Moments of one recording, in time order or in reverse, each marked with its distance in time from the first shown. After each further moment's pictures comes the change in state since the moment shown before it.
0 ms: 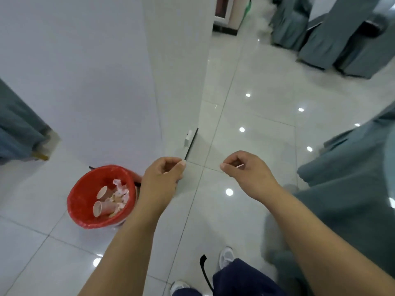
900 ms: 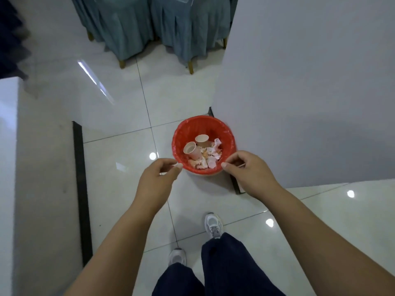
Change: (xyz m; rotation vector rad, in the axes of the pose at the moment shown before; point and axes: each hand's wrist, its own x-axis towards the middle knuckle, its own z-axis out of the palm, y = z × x) left_hand 0.034 -0.136 -0.213 -0.111 0.810 -0.430; right_hand 0.129 -0.104 0.317 -0.434 -0.850 -0.333
